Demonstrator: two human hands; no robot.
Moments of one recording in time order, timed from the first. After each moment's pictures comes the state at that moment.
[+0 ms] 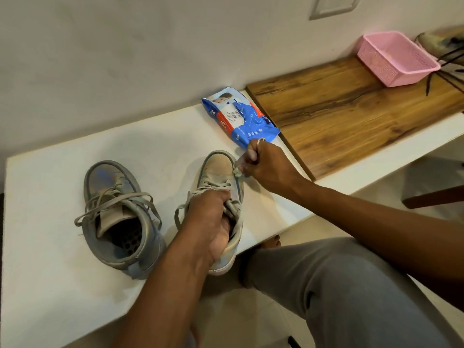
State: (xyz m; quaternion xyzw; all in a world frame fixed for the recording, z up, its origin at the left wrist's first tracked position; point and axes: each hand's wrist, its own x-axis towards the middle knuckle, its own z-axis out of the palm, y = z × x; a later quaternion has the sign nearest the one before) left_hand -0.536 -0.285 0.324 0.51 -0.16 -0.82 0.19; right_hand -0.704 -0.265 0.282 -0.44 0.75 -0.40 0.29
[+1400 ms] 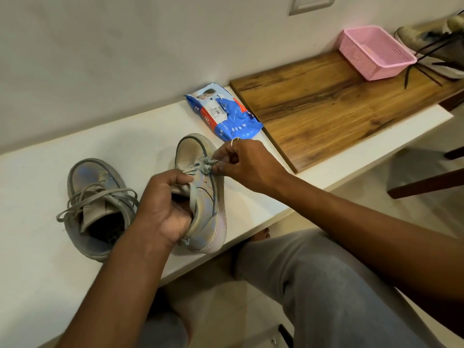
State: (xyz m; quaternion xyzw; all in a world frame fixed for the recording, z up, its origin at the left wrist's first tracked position) left_hand -0.512 -0.311 0.328 0.43 -0.17 -0.87 0.17; right_hand -0.682 -0.249 0.312 -0.52 0.75 -0.32 0.27
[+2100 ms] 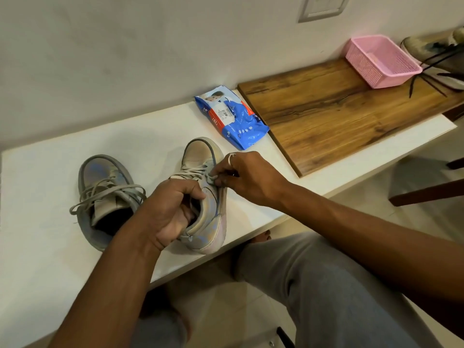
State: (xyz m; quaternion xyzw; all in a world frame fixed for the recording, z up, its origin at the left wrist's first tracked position) left_hand -0.497 -0.312 0.329 0.39 -0.34 -0.84 0.13; right_hand -0.668 -0.241 0.318 -0.62 0.69 -0.27 0.26
